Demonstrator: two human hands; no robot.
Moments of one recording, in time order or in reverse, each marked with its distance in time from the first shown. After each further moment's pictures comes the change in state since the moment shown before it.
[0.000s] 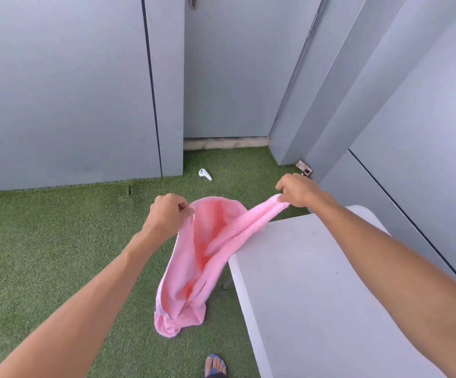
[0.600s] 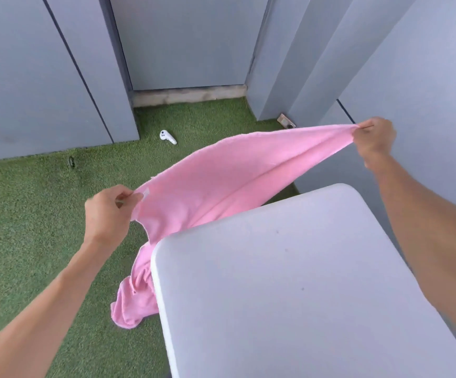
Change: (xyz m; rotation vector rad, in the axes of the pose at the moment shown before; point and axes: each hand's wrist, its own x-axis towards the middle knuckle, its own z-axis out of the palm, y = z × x) left_hand 0.107 0.029 0.157 -0.097 0.211 -0.127; right_hand 0.131 0.325 0.034 0.556 0.622 0.632
